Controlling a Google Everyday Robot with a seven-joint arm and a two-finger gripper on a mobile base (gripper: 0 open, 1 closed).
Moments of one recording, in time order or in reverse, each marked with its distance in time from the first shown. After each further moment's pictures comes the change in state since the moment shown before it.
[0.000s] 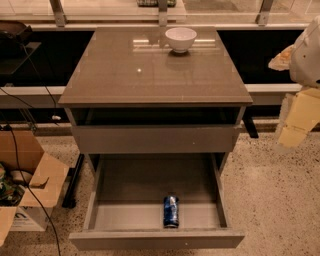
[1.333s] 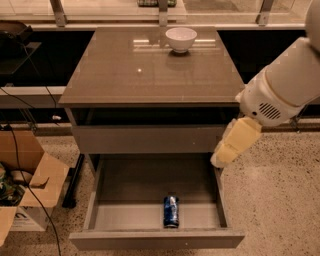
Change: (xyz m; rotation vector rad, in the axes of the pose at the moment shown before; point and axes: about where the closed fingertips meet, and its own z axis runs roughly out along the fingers) arm -0.046 0.018 0.086 -0.077 -0.177 0.254
